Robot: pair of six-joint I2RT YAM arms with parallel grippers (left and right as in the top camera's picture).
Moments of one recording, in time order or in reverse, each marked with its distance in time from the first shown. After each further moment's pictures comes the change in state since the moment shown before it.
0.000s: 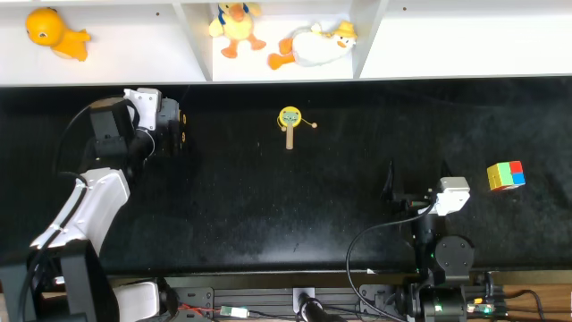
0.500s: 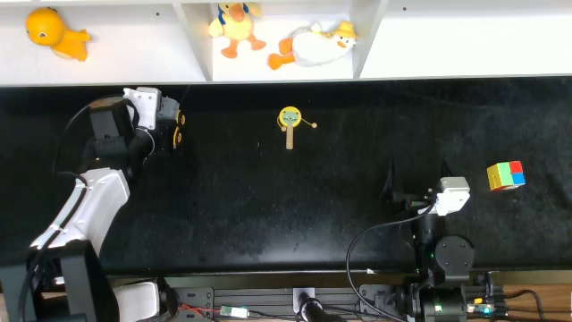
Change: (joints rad) left arm 0.000 0.000 0.000 0.009 0.000 0.002; right arm 0.000 0.000 0.000 0.000 0.000 0.000
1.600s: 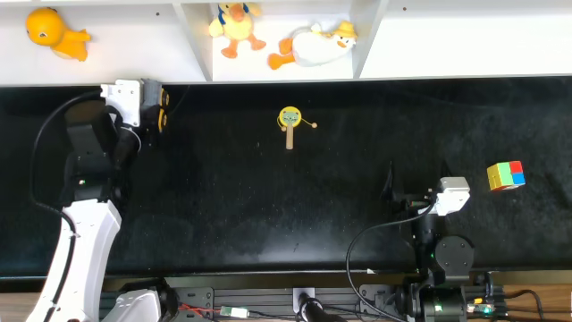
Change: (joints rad) left arm 0.000 -0.283 0.000 -0.027 -0.044 0.000; right arm 0.000 0.000 0.000 0.000 0.000 0.000
